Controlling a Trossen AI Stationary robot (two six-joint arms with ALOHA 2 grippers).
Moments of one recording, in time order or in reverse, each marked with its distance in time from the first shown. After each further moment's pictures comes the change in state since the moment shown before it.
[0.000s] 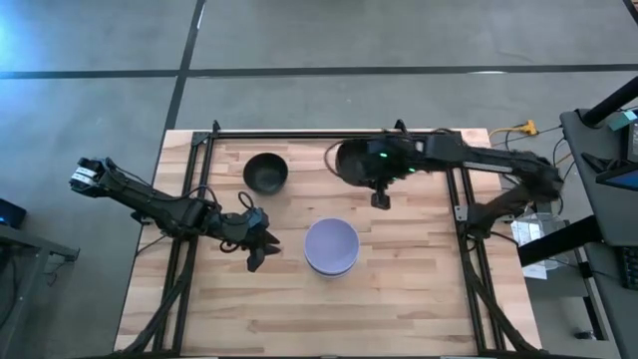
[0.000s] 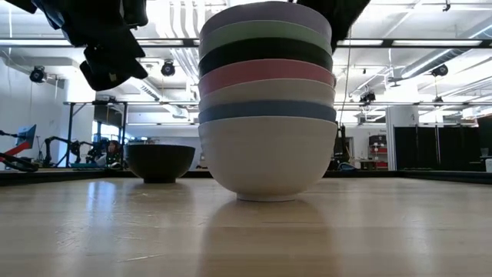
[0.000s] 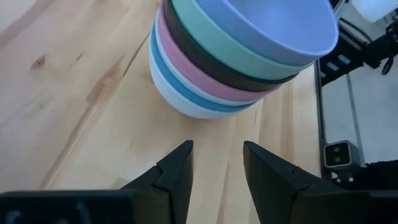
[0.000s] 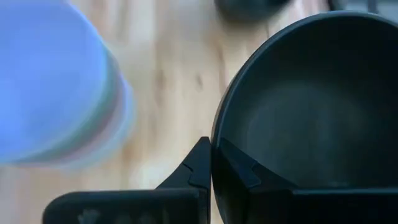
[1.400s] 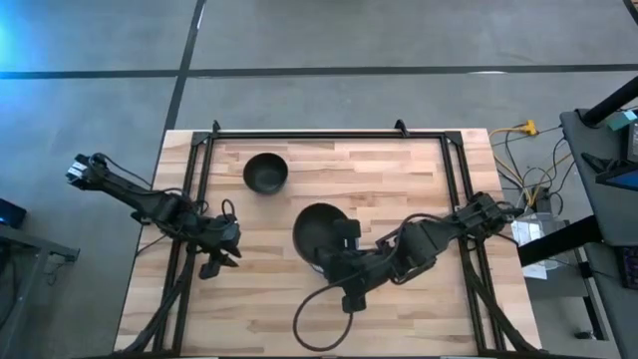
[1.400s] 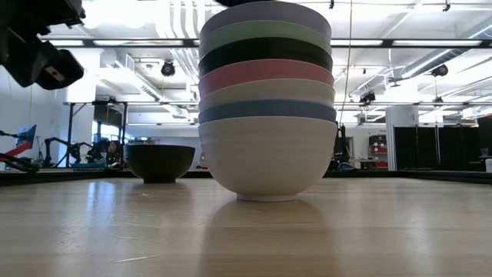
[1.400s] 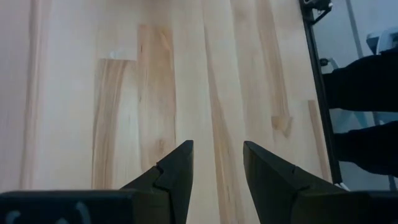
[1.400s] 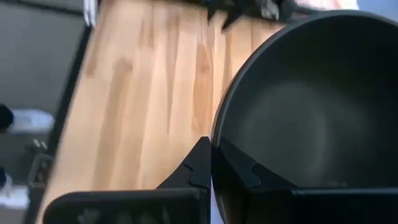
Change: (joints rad) left arm -0.110 -0.270 -0.040 -0.459 0.240 0.227; right arm 0.707 0.589 0.987 -0.415 0.485 0.387
